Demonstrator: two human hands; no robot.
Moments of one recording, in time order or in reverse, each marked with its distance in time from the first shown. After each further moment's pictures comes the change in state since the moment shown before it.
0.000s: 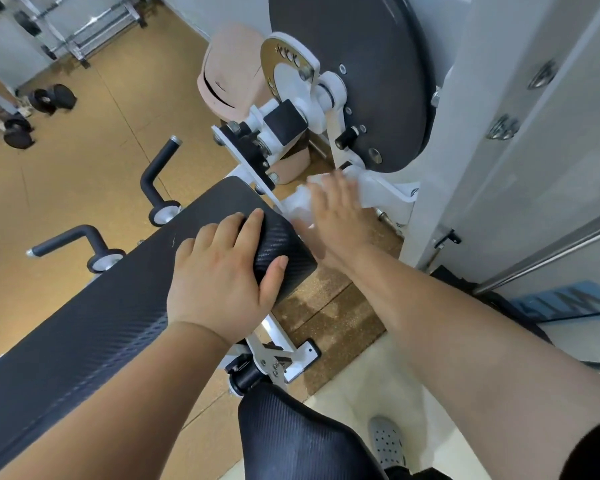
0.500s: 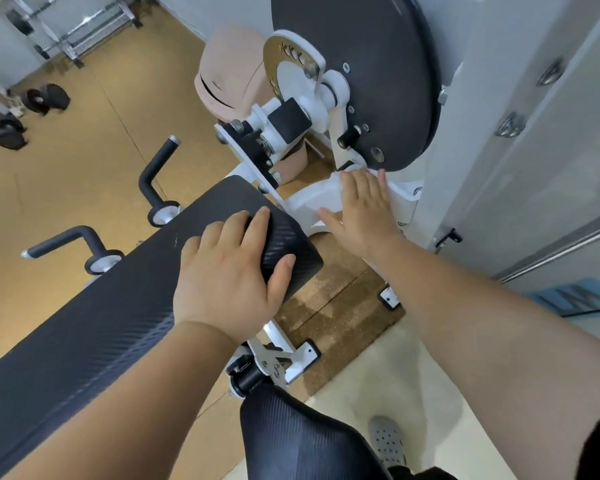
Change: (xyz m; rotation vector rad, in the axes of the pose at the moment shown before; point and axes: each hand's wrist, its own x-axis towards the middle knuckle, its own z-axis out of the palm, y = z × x) left_hand 0.000 -0.002 0.000 0.002 -0.003 0.009; right_hand -0.005 0.037 -0.014 0.022 -0.017 0.140
